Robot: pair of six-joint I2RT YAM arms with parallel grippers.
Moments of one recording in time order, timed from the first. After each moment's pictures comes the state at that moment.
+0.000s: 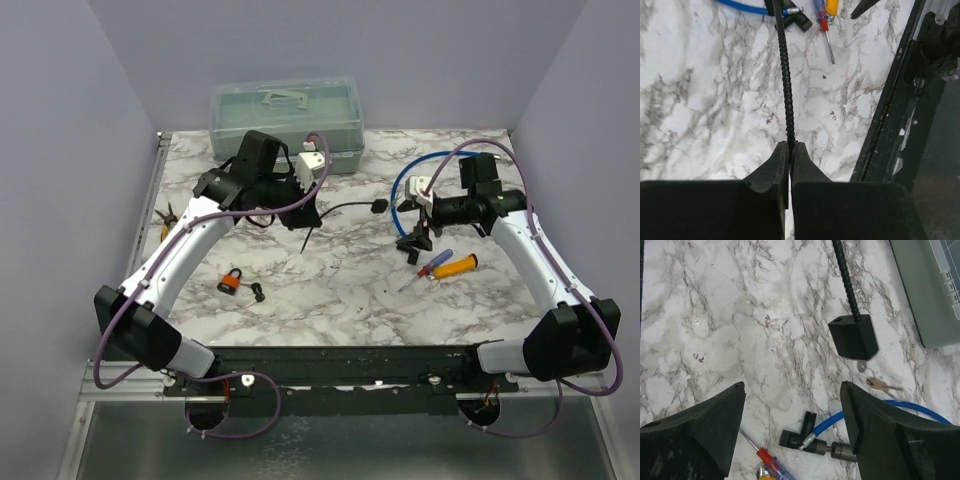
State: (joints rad) left arm -0.50 1.47 1.51 -0.84 0.68 0.26; right arm 0.17 1.35 1.18 -0.79 -0.96 -1.12
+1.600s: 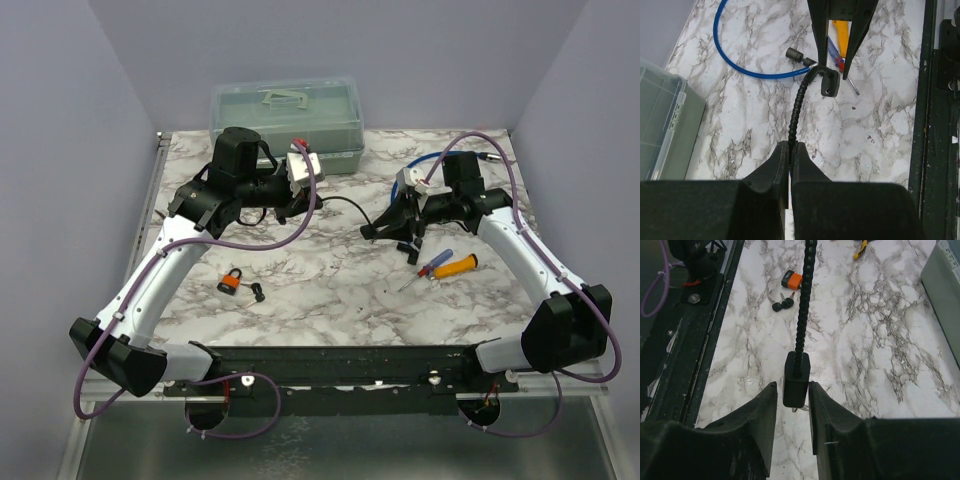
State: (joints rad) left arm -0.49 1.31 1.48 -0.67 0.74 0.51; right arm 0.26 1.40 1.18 -0.64 -1.24 -0.88
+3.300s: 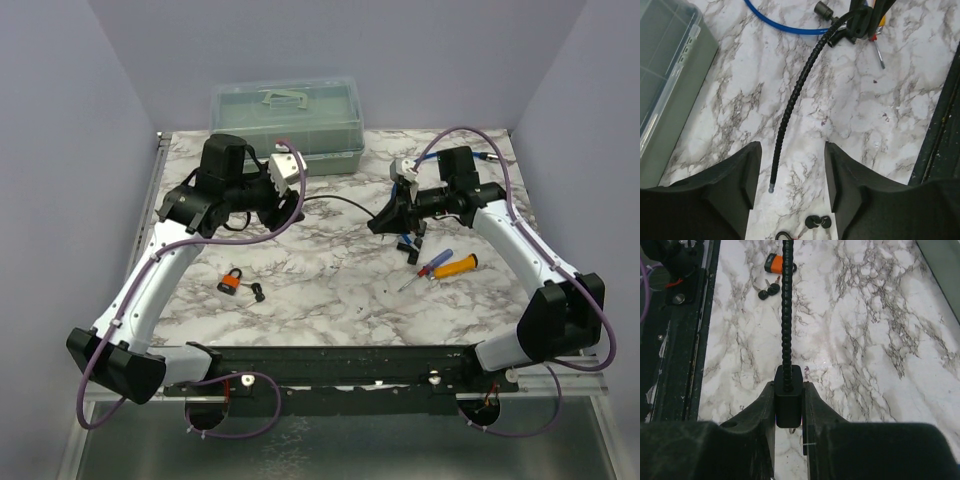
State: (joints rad) left arm -0.41 1.27 1.41 -0.73 0.64 0.45; right arm 0.27 1.46 1.22 -0.59 -1.15 -0.74
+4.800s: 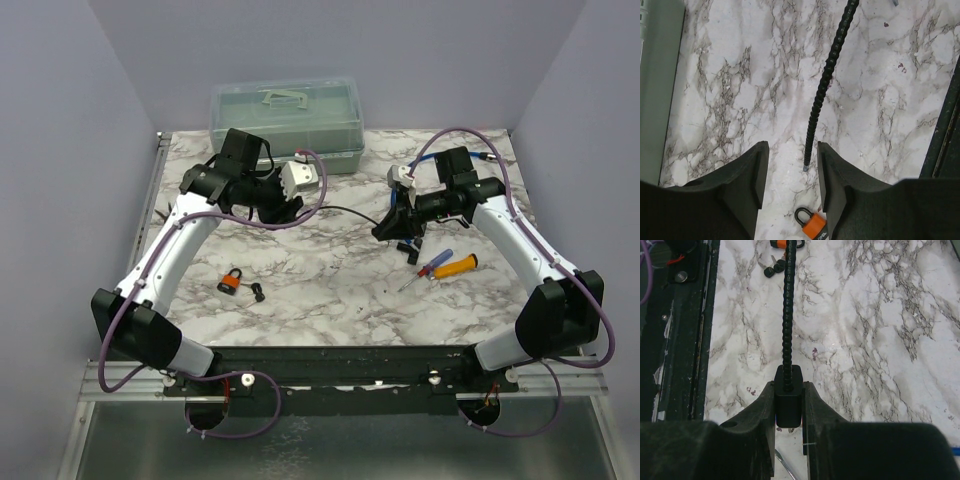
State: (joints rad) left arm -0.39 1.44 1.51 -0.95 0.61 0.74; right arm 0.27 1.48 1.27 -0.81 -1.08 -0.89
